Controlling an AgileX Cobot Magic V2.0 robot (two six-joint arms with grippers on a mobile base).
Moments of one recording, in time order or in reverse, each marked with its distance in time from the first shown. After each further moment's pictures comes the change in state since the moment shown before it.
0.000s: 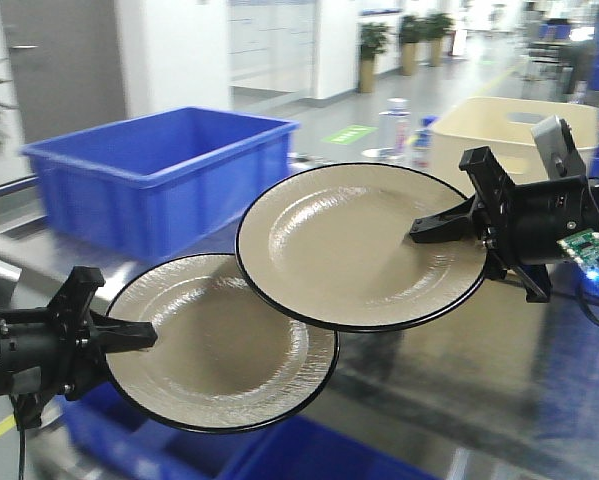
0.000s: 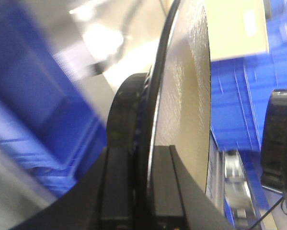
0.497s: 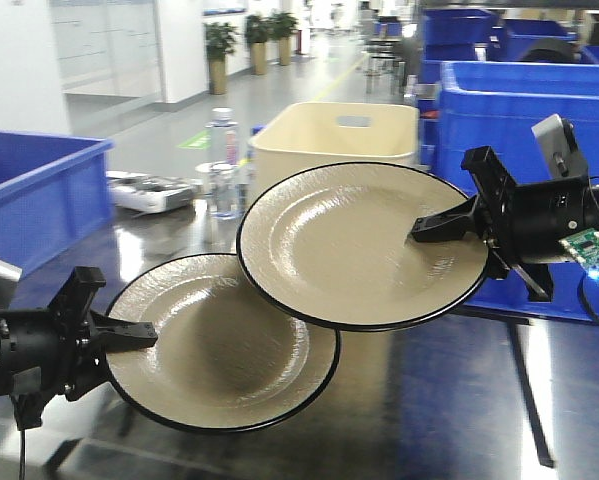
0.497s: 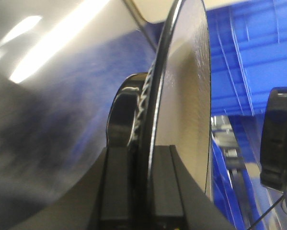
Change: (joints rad) left arm 0.000 0.000 0.000 0.000 0.001 0.000; right arm 0.000 0.000 0.000 0.000 -0.004 0.000
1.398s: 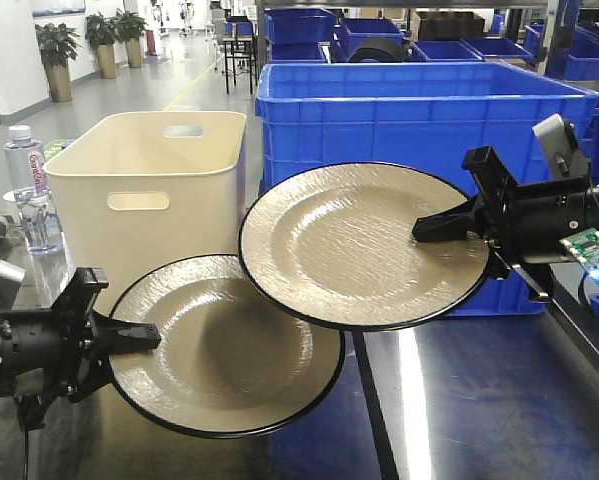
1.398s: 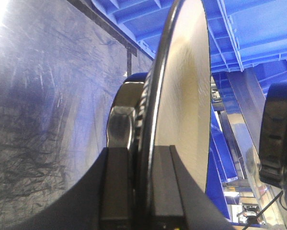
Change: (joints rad) left arm -0.001 0.000 0.000 0.000 0.008 0.000; right arm 0.000 0.000 0.000 0.000 0.000 0.000
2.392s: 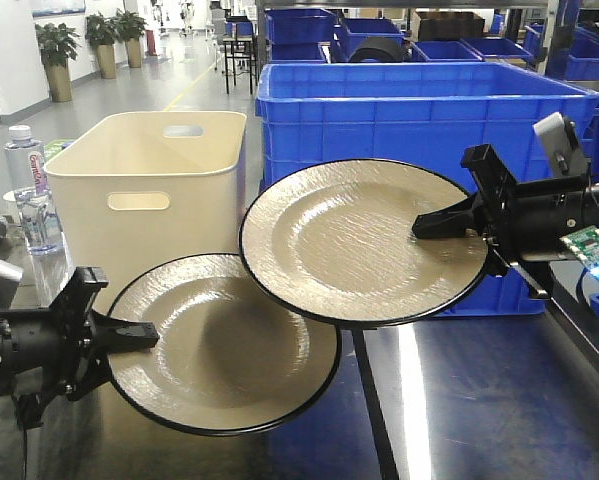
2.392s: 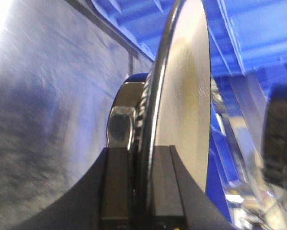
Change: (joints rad) left arm 0.000 0.000 0.000 0.014 -0.031 0.000; right arm 0.000 0.000 0.000 0.000 -0.024 0.000
